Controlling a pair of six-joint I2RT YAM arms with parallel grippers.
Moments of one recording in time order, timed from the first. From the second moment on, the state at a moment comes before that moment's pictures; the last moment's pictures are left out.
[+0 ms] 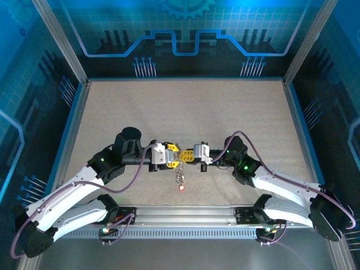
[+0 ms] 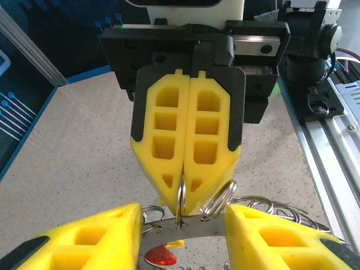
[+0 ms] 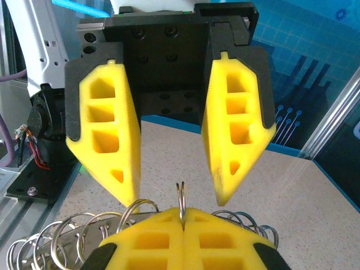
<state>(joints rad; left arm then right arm) -0.69 0.89 0.77 -0.34 0.57 0.63 0.78 1.07 0.52 0.46 -0.64 -0.37</state>
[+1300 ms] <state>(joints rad) -0.68 0.89 0.73 -0.28 0.58 0.64 0.78 1.07 0.52 0.46 -0.66 -0.38</state>
